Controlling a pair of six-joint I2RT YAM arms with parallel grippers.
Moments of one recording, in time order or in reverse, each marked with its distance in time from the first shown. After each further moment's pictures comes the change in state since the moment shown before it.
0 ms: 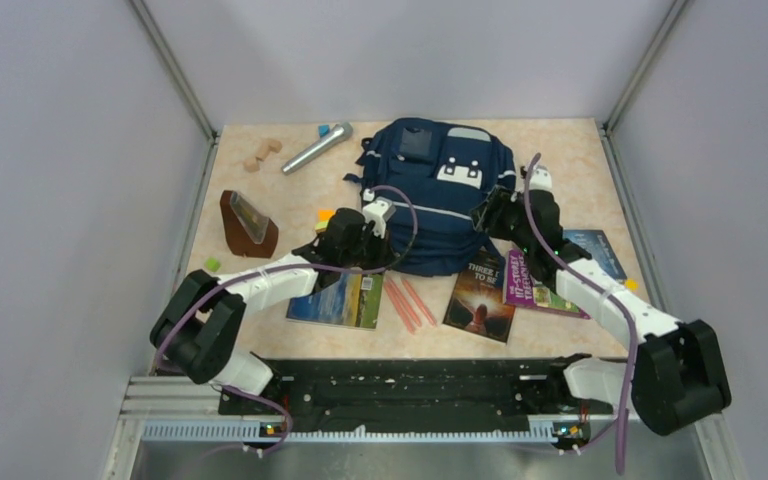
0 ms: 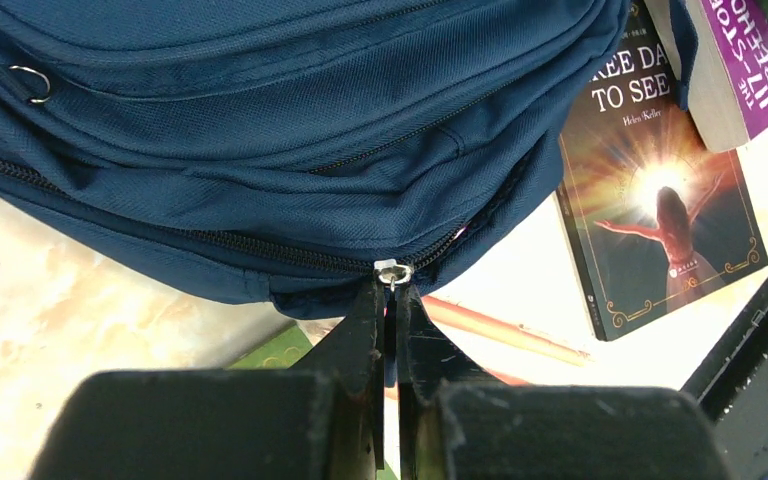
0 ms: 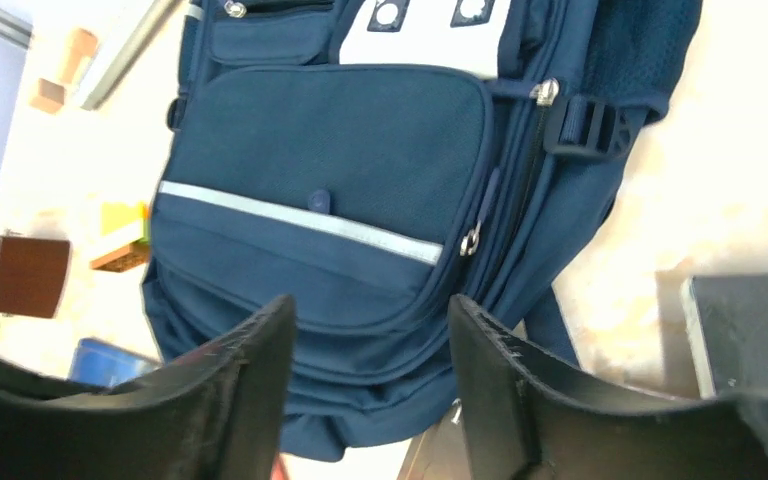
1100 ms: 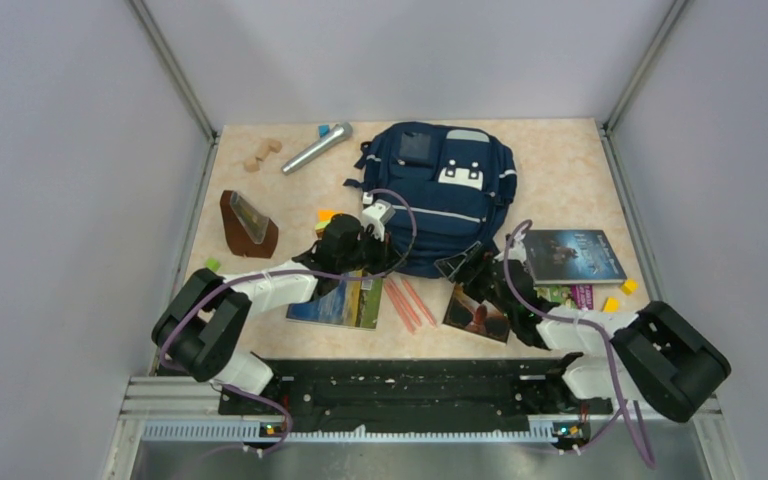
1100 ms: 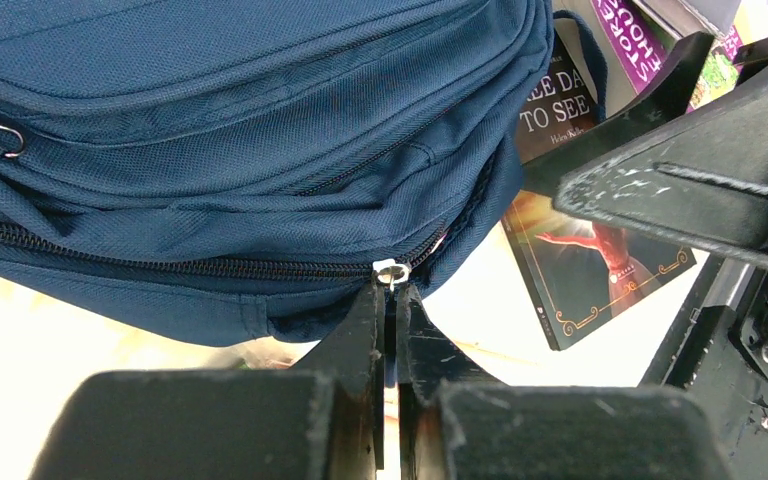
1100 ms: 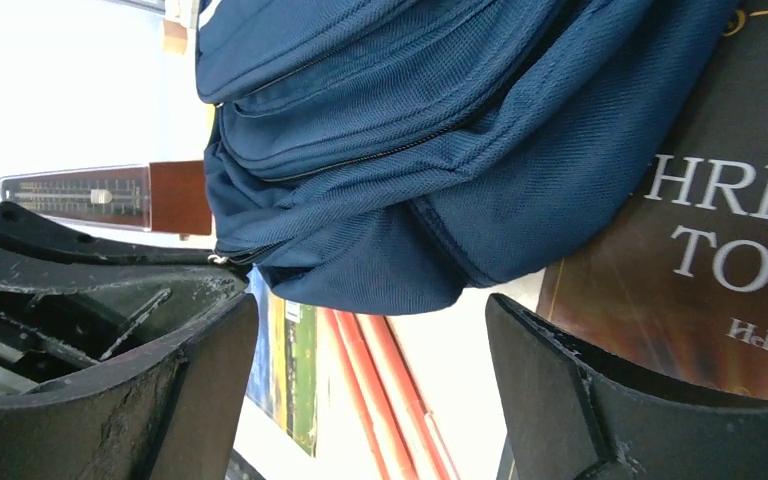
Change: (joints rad) left arm 0.002 0.023 -0.081 0.216 0.111 -0.056; right arm 0.291 -0.012 -0.503 0.521 0.056 0.584
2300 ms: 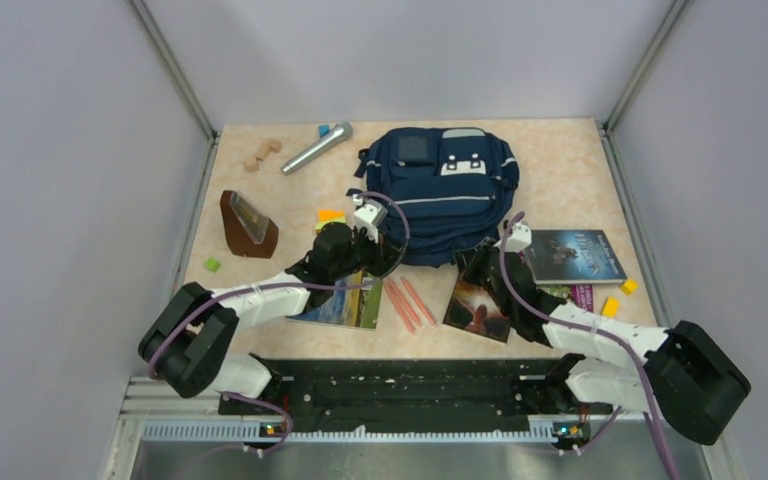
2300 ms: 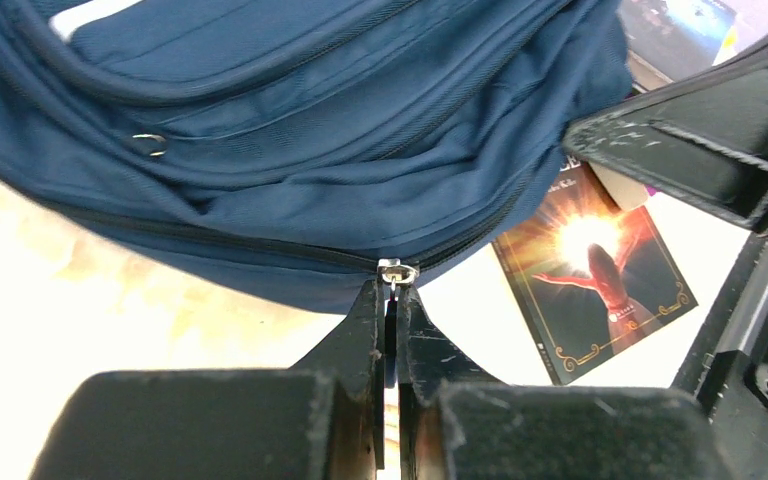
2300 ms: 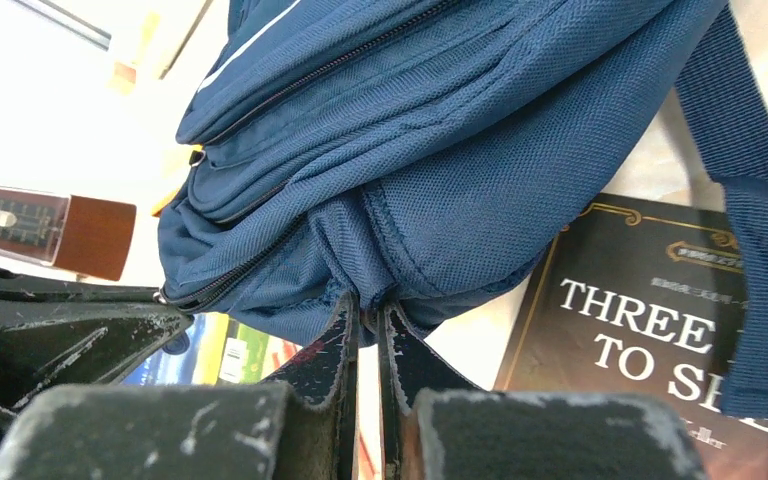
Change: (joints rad) left arm -0.014 -0.091 -0.083 0.140 -0.086 0.003; right arm 0.076 -0.097 0.121 -0.153 0.270 -0.307
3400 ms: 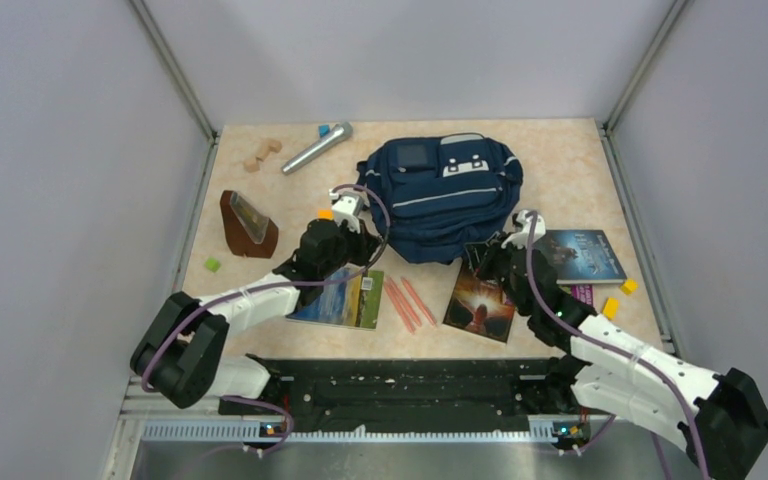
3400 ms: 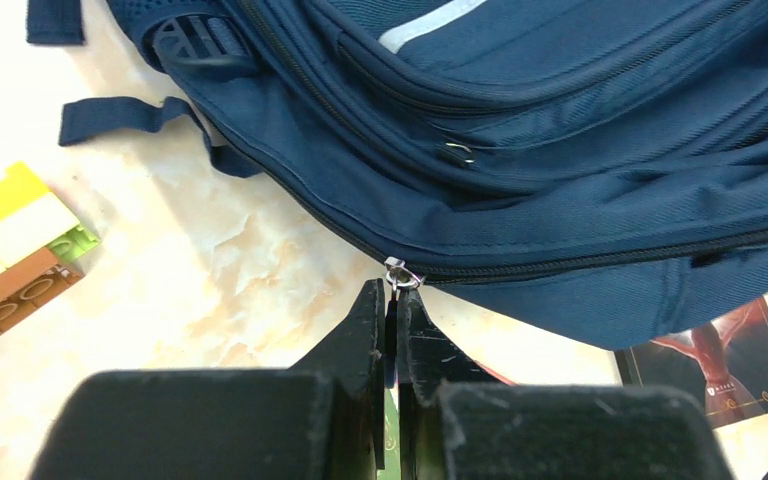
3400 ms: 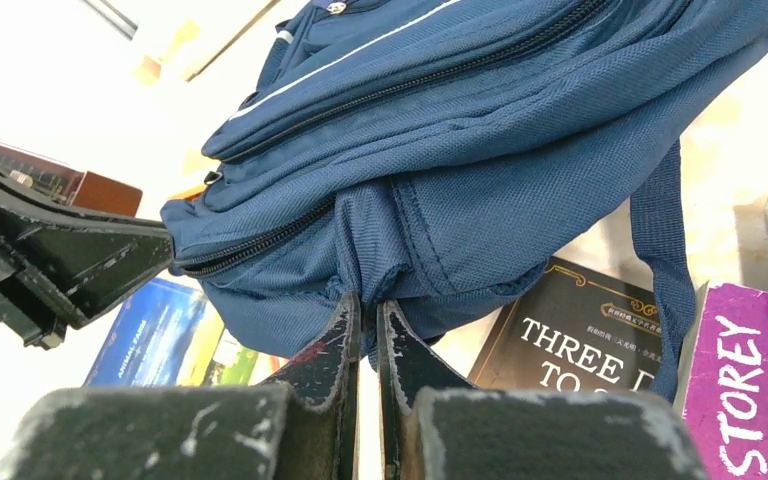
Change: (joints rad) left arm 0.078 -0.061 -0.025 -0.047 -0.178 0.003; right arm 0.000 -0.281 0.068 -0.258 -0.006 -0.244
